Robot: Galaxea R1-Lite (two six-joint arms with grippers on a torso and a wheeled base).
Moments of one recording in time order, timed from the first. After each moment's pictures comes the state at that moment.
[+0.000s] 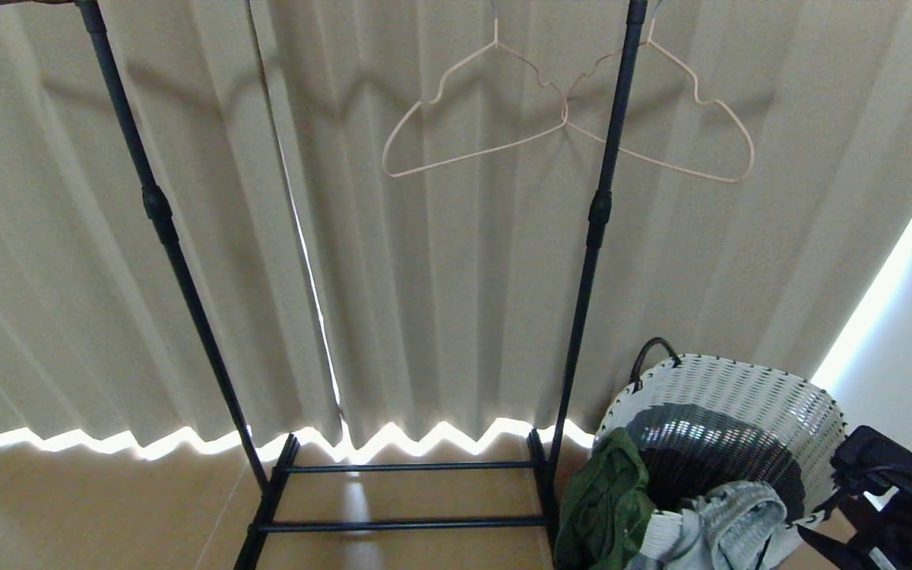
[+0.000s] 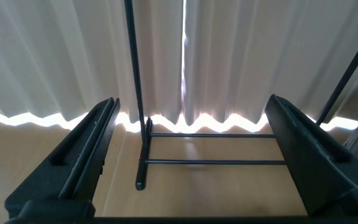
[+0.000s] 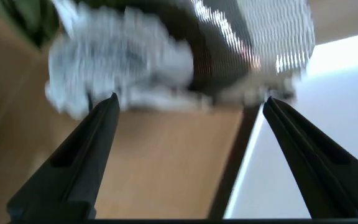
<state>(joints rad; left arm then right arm) 0.01 0.00 -0.01 0.03 0.05 0.02 -0.20 1.50 -0.16 -0.58 0.11 -0.73</state>
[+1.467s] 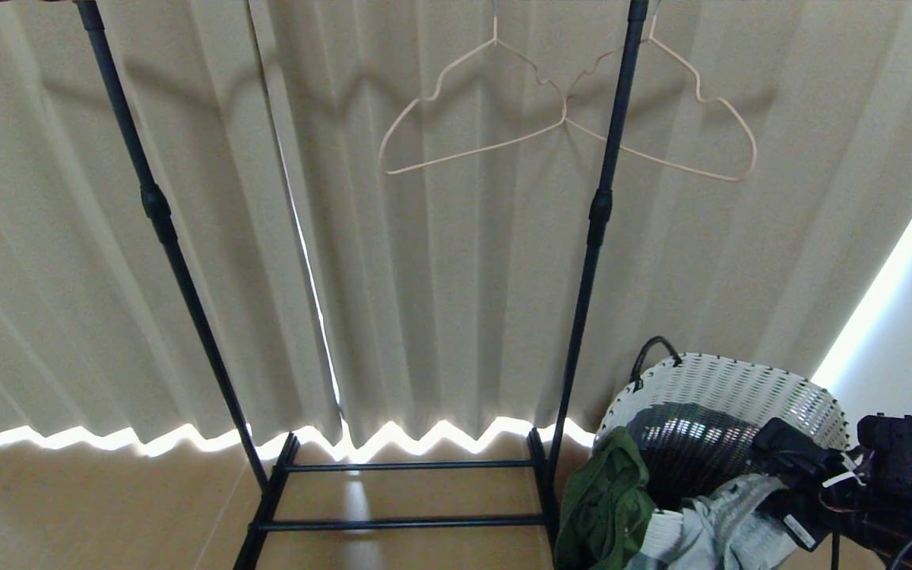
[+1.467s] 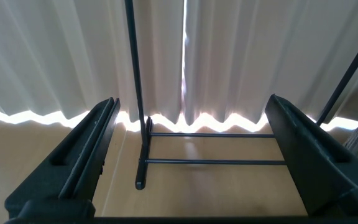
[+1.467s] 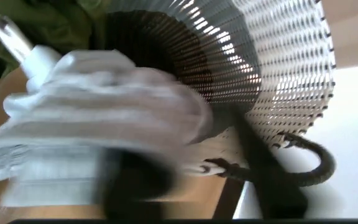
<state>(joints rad) 0.01 0.00 -0.01 0.03 0.05 0.02 -0.15 2.01 -0.18 -1.09 0.06 -0.74</state>
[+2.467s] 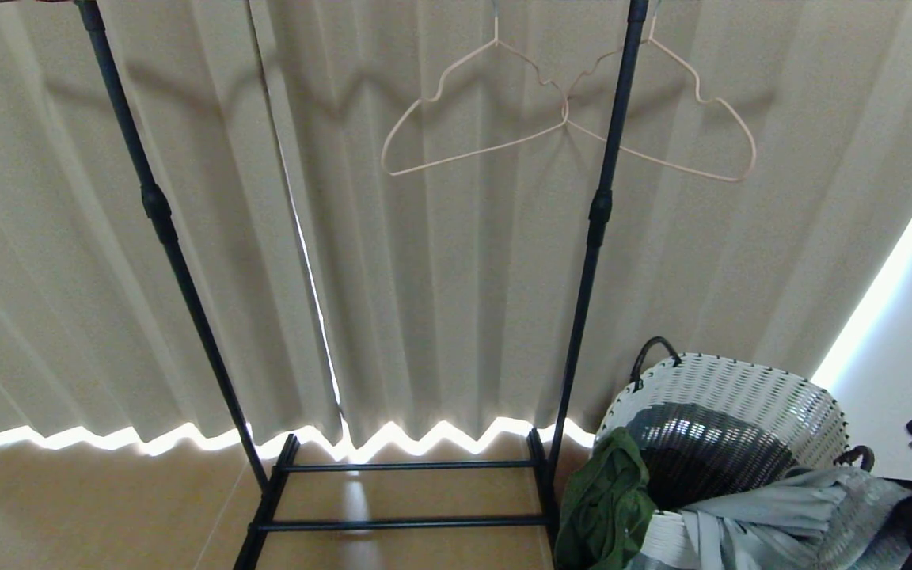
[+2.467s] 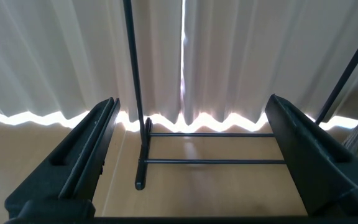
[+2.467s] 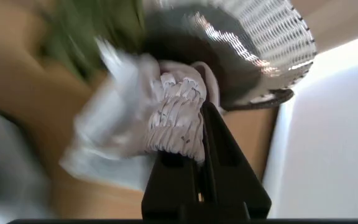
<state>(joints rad) 0.01 0.00 -0.01 0.03 0.04 0.02 -0.09 1.09 -0.40 -0.02 0.10 -0.42</state>
